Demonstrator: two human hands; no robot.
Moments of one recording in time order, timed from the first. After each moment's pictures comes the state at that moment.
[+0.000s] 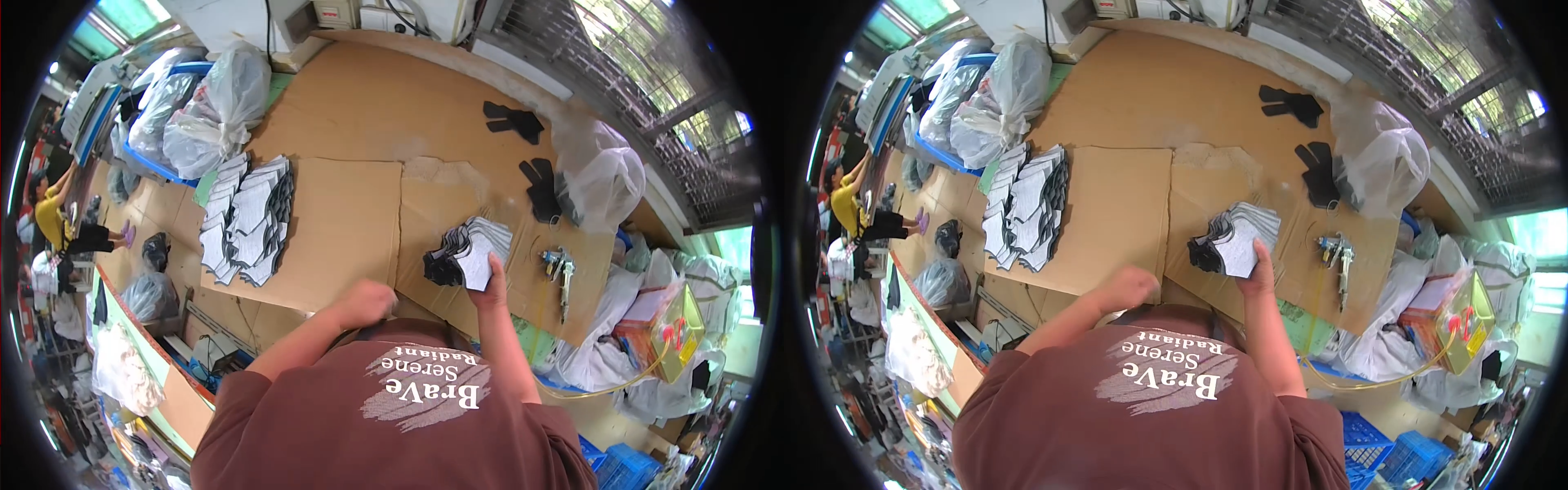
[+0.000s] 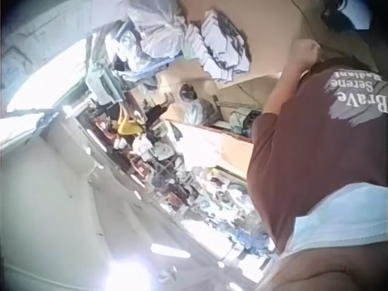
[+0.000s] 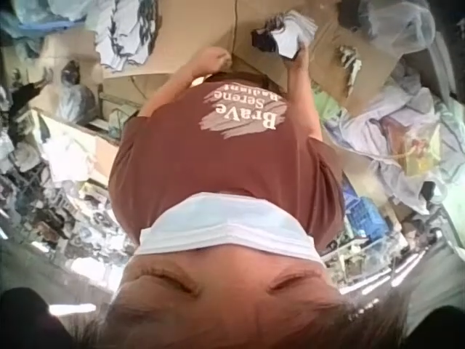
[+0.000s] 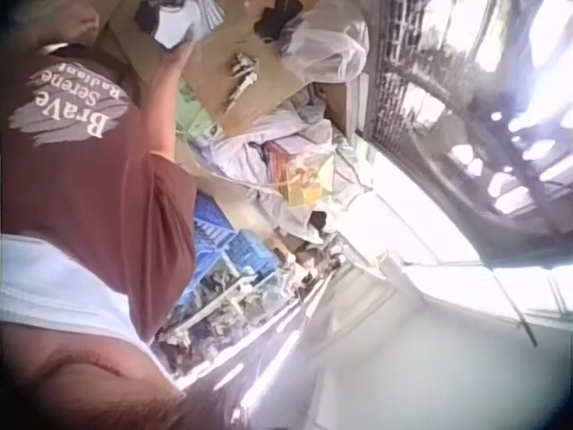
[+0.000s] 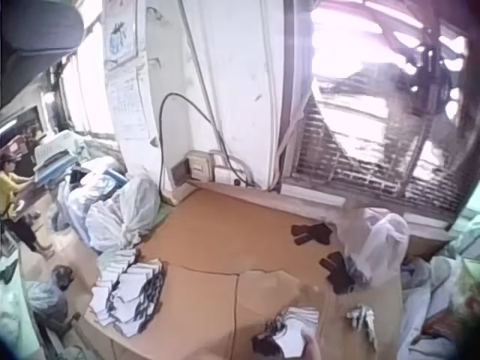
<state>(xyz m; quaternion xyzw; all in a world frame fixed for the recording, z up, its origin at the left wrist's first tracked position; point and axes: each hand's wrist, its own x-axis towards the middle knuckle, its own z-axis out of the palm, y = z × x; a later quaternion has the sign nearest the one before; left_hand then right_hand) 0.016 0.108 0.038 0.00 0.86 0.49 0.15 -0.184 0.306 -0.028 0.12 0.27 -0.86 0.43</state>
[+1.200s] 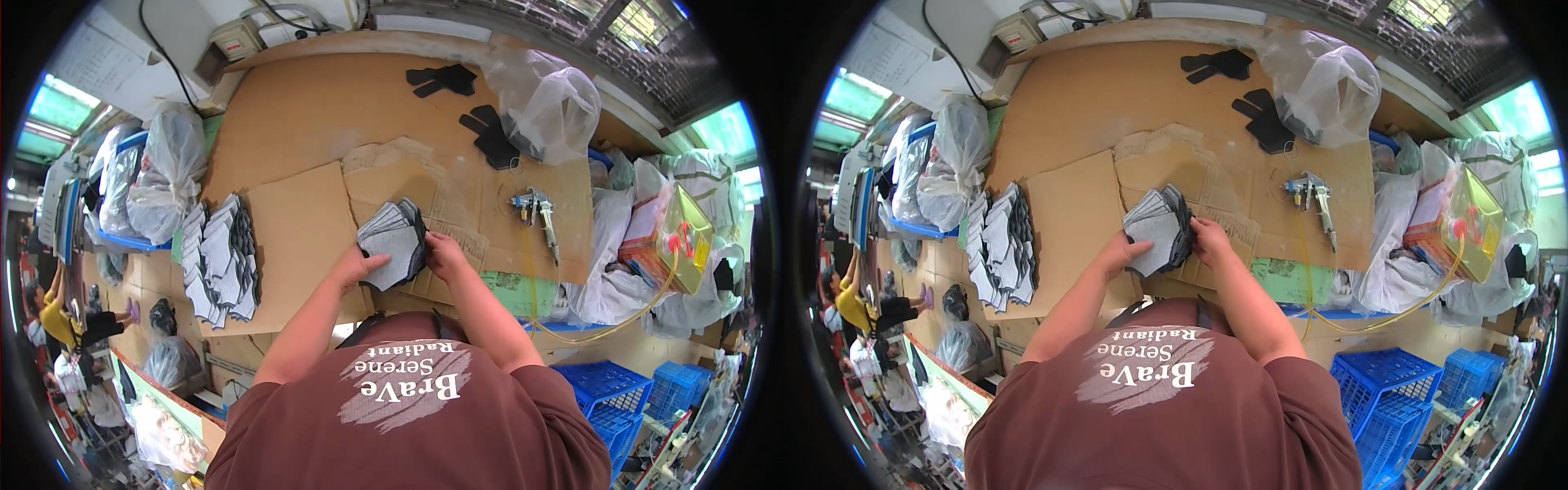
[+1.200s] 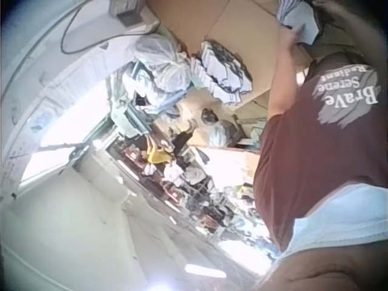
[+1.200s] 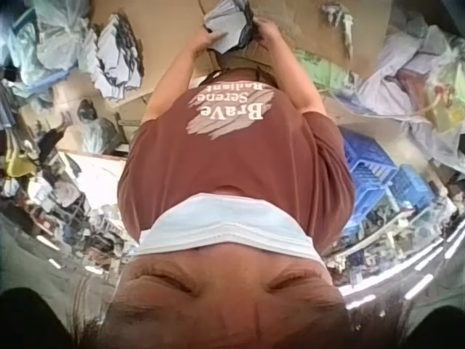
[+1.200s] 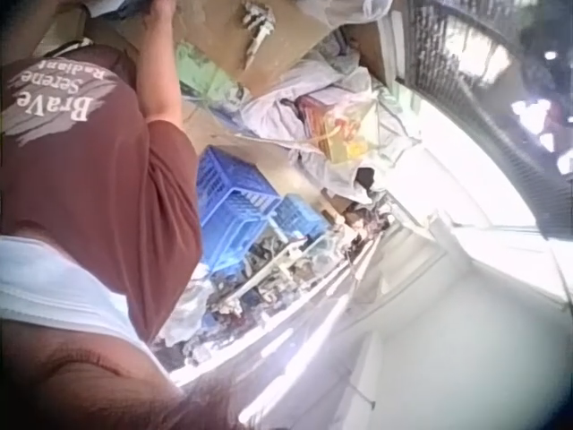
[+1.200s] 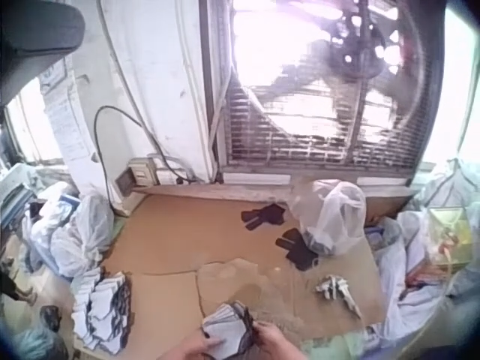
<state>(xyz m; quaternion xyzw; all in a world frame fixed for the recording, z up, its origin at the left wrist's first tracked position) -0.061 0.107 0.000 -0.23 0.60 0.75 0.15 -0.170 0.288 -0.070 0.21 0.45 -0.74 0.45</state>
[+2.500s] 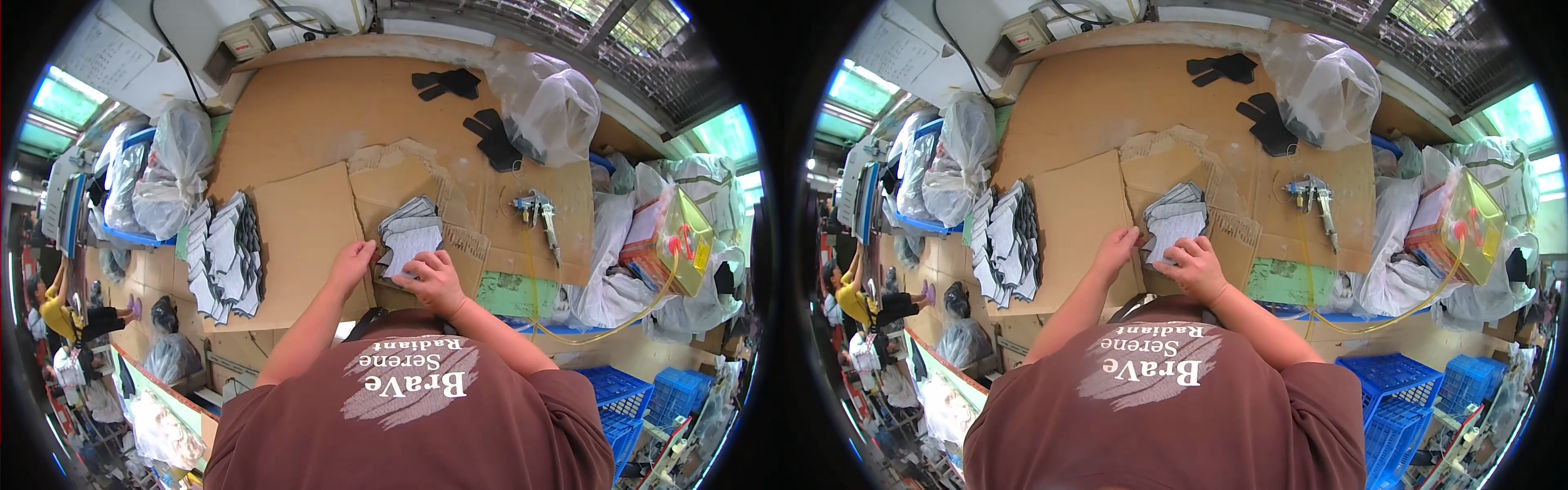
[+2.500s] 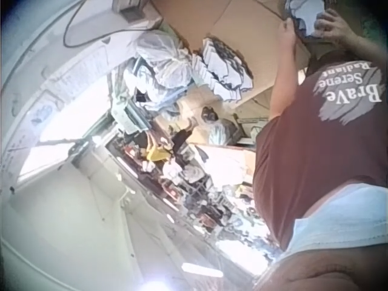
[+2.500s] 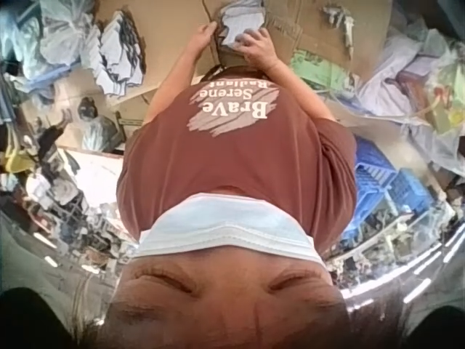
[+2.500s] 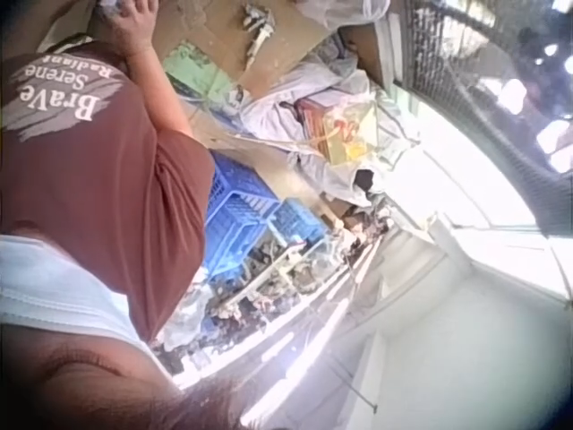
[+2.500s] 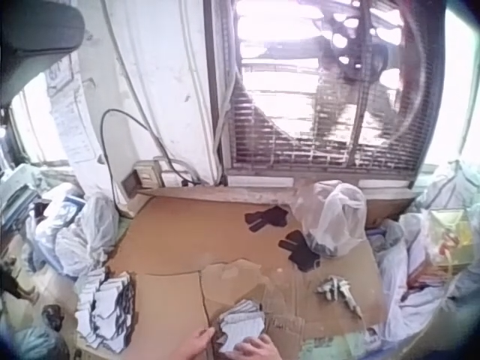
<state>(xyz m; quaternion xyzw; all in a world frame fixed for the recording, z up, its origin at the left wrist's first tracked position) -0.055 0.111 0.001 -0.36 0.67 0.64 0.08 -0.121 0.304 0.031 -0.57 0.76 -0.31 -0.10</state>
